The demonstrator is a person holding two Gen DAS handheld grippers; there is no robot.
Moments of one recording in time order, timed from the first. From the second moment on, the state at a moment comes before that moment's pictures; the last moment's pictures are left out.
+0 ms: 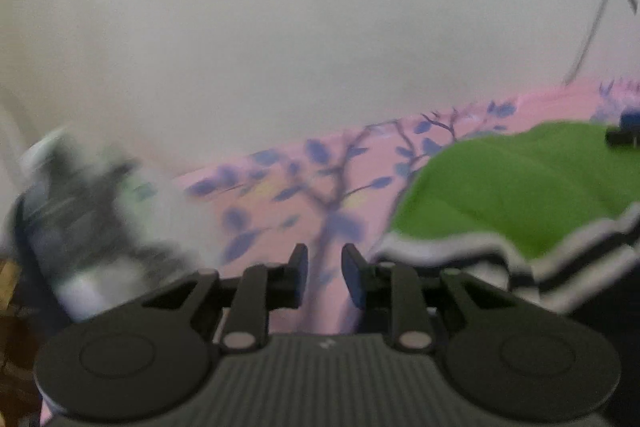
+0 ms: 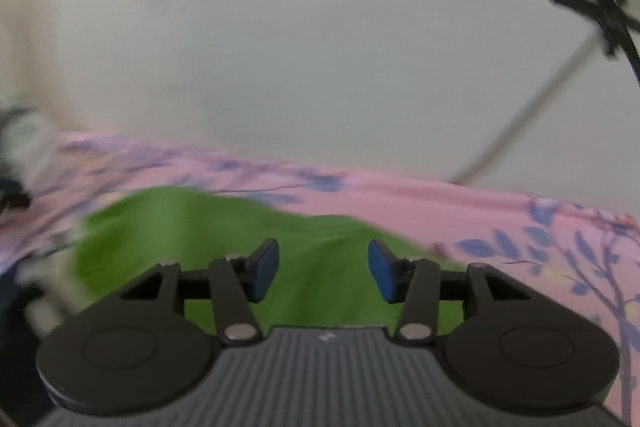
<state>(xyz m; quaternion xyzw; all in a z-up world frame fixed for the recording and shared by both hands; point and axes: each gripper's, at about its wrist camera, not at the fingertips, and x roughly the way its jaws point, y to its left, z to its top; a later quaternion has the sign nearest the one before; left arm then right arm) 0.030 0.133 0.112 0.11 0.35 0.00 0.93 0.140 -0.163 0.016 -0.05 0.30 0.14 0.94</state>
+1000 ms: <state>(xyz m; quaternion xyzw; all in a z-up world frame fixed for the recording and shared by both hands) -0.226 0.286 0.162 -0.05 0.17 0.17 0.97 0.096 -0.005 0.220 0.05 0.12 0.34 0.93</state>
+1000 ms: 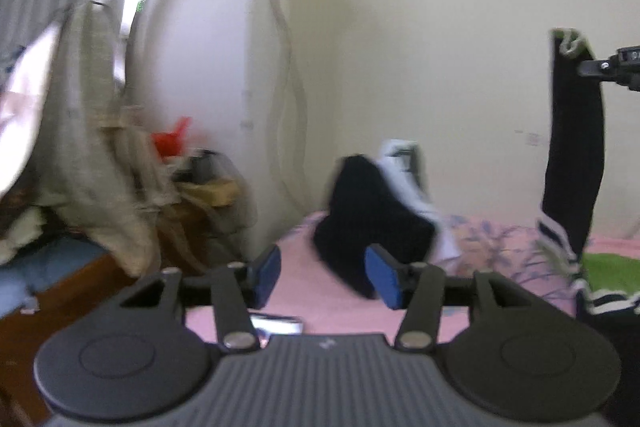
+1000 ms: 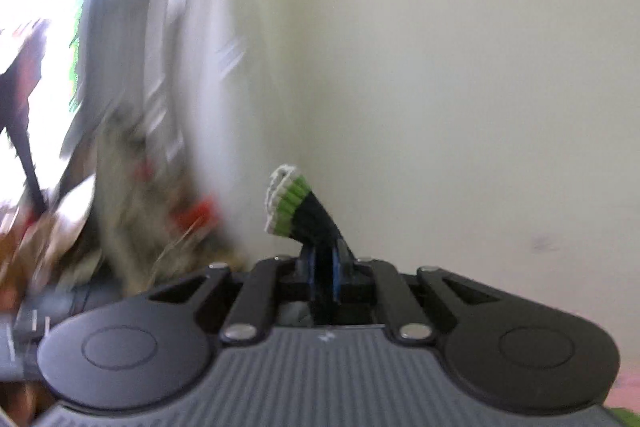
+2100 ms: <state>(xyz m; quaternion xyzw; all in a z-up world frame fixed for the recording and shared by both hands) 0.094 0.087 0.021 0.02 0.31 0.03 0.95 0.111 -0.280 -0.003 0.23 0.29 0.01 0.93</state>
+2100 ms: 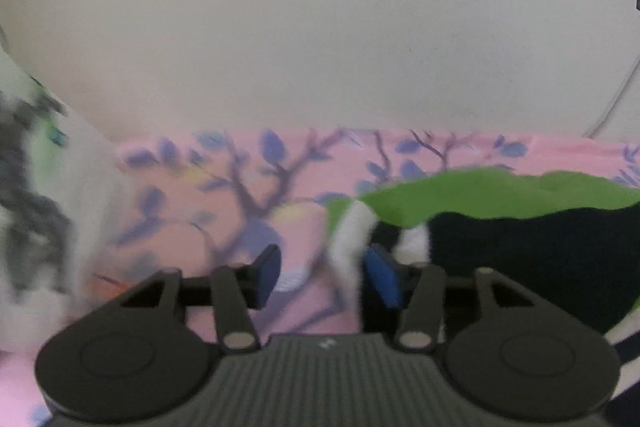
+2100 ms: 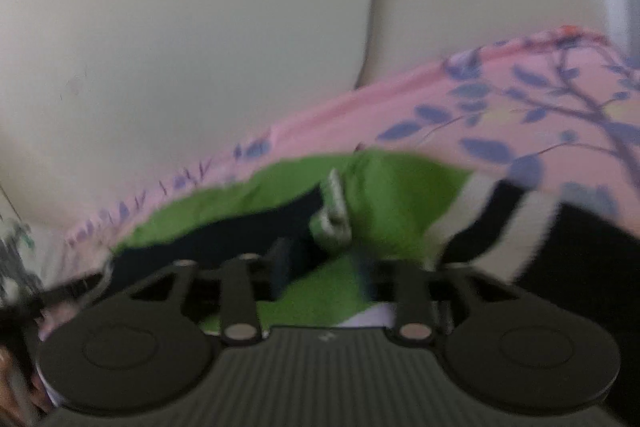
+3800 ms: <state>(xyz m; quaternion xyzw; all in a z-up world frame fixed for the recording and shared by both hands) 0.049 0.165 0.025 -0.24 0.26 -0.05 0.93 0.124 -0.109 0.132 -0.04 0.23 0.17 0.96</state>
